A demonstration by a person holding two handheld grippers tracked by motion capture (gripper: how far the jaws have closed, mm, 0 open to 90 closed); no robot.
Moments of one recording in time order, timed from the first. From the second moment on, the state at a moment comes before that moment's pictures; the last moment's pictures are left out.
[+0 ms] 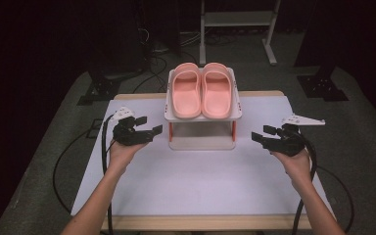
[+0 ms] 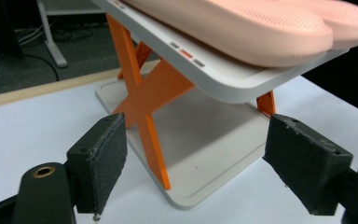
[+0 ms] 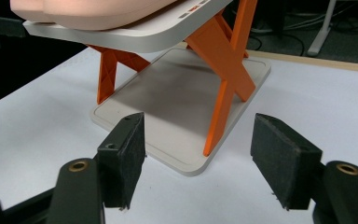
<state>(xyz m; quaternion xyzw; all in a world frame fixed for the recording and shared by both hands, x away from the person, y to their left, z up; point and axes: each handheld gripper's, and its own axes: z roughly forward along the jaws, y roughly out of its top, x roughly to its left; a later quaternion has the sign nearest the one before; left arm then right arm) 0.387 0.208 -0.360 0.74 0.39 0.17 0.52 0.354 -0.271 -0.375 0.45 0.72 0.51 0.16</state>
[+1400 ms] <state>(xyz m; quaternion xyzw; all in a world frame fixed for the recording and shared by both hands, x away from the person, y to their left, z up) 0.362 0.209 -0.386 0.74 0.39 0.16 0.53 0.334 -0.273 -0.409 0.45 0.72 0.50 0.14</state>
